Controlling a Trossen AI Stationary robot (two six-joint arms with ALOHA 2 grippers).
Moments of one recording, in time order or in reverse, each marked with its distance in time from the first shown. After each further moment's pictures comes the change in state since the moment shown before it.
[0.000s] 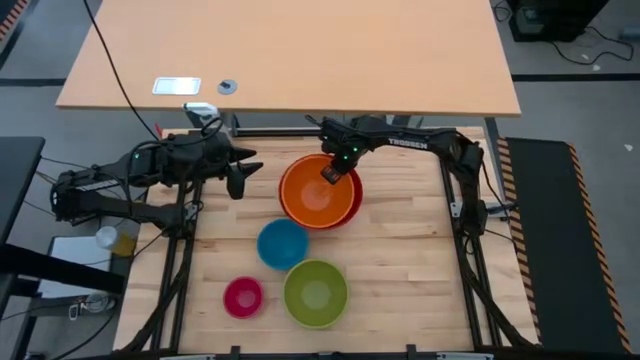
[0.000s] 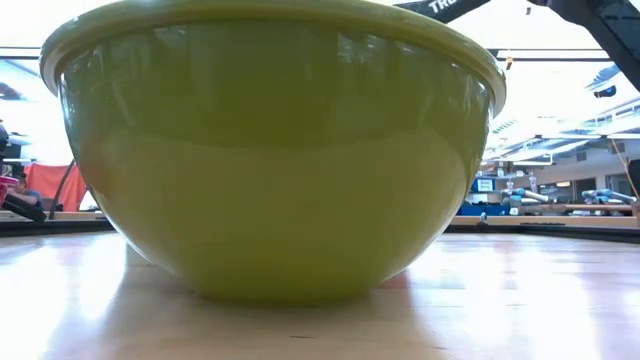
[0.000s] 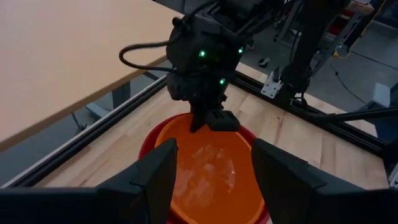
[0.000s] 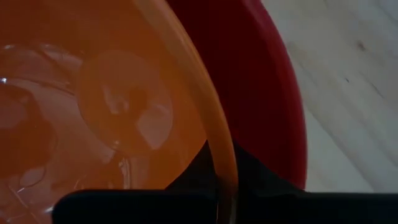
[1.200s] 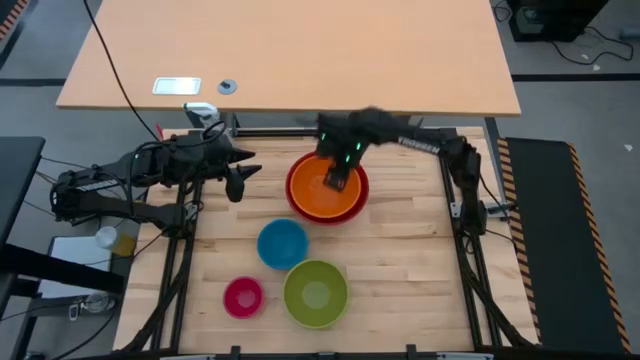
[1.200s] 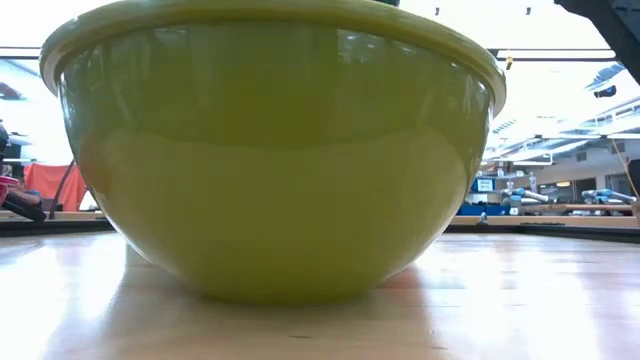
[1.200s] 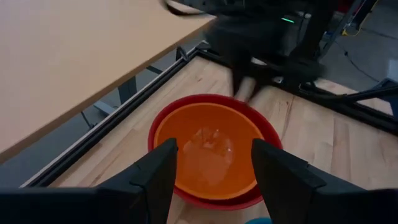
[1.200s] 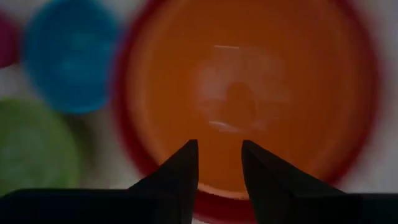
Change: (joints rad) left arm 0.000 0.000 -0.001 -0.047 0.000 0.068; right arm 0.159 -0.002 0.392 -0.356 -0.103 -0.159
